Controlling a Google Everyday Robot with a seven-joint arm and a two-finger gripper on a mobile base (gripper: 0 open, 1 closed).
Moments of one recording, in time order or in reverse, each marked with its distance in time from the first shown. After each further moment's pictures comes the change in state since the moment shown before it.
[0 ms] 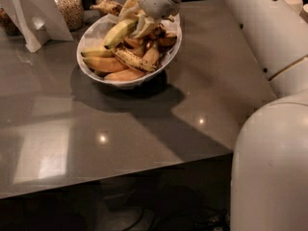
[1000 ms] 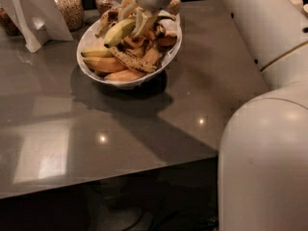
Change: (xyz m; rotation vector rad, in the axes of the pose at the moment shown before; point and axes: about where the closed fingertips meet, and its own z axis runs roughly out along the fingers) arm -0.014 -0.006 -0.008 -0.078 0.045 -0.070
